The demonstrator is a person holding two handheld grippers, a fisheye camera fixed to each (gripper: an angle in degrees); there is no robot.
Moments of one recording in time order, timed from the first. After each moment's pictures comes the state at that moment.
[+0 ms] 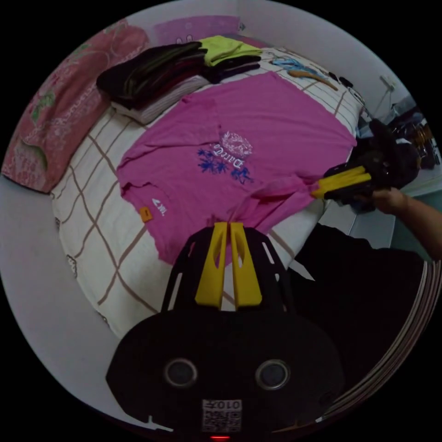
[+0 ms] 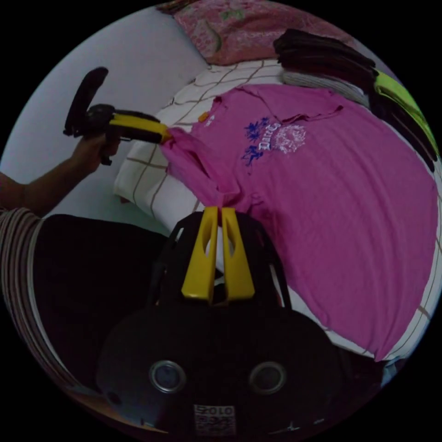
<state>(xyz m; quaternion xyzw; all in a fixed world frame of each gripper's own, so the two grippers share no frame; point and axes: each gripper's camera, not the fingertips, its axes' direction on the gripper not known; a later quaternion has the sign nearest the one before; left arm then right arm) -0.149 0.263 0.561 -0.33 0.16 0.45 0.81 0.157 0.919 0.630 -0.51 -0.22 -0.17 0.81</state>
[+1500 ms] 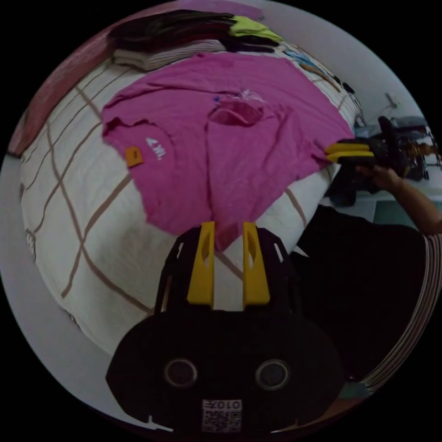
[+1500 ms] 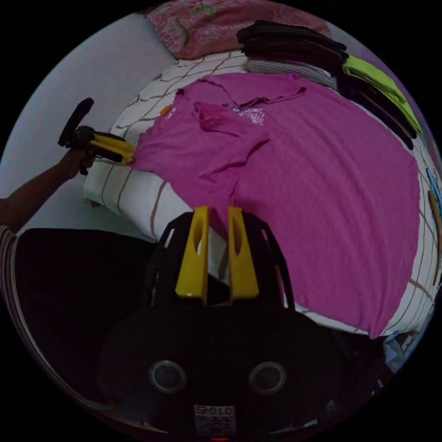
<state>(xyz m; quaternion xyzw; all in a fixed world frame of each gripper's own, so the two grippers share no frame) -0.193 0.291 0.664 -0.44 0.22 0.40 0.77 0.207 0.954 0.644 -0.55 -0.12 -0.19 0.80</state>
